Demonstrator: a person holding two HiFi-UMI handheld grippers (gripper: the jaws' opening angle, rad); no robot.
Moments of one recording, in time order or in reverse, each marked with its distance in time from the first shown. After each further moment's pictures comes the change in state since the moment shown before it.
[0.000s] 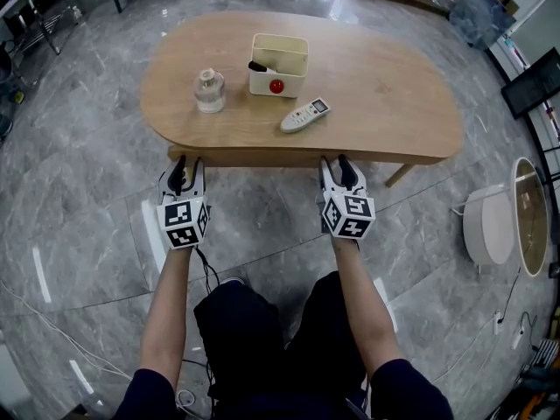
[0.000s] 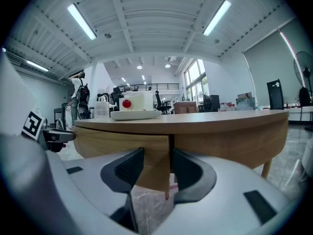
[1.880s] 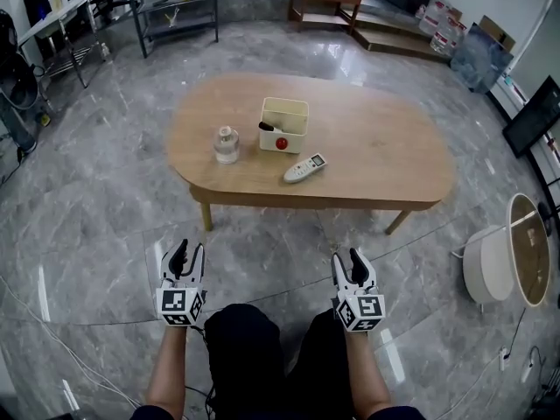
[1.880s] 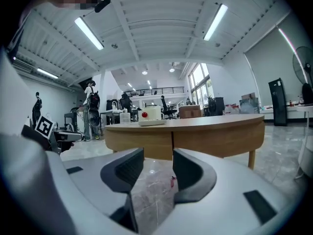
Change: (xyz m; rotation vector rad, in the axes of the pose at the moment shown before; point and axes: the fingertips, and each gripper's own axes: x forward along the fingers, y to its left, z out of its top) left arm -0.133 -0.008 -0.003 0.004 -0.052 -0.061; right arm -0.147 0.010 -0.011 0.007 -0.043 0.086
